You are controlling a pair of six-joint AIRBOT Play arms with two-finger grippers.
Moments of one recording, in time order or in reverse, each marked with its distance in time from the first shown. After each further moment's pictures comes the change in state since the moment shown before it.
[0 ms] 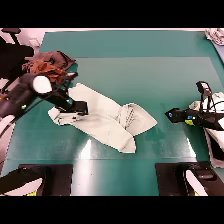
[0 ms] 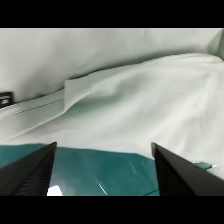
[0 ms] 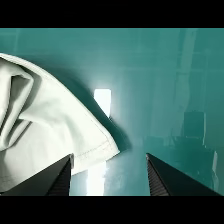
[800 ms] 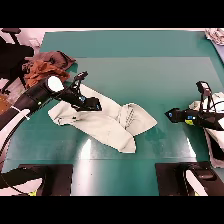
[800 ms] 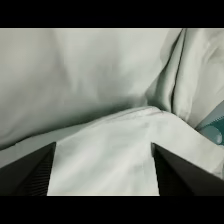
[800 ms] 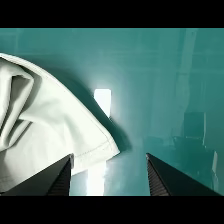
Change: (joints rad) left arm -0.005 -0.116 -0.001 -0.256 0.191 0.099; right arm 0.000 0.000 0.000 0.000 -0.002 0.000
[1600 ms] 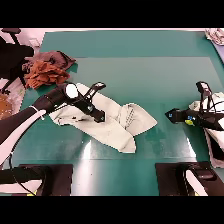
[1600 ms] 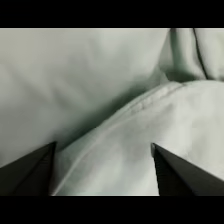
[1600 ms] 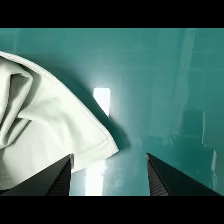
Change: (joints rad) left arm -0.107 -0.115 0.001 0.075 0.003 0.379; right arm 0.000 0.000 0.000 -0.007 0.010 -0.001
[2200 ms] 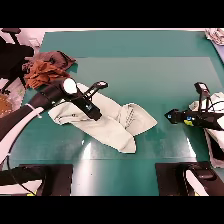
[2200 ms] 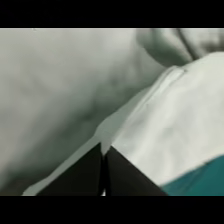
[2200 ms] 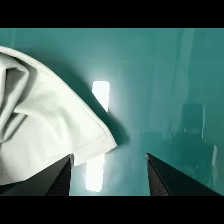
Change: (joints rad) left arm -0.003 0.040 0.086 0.016 -0.160 0.052; right arm 0.000 -0.031 0.000 -0.002 0.014 0.000
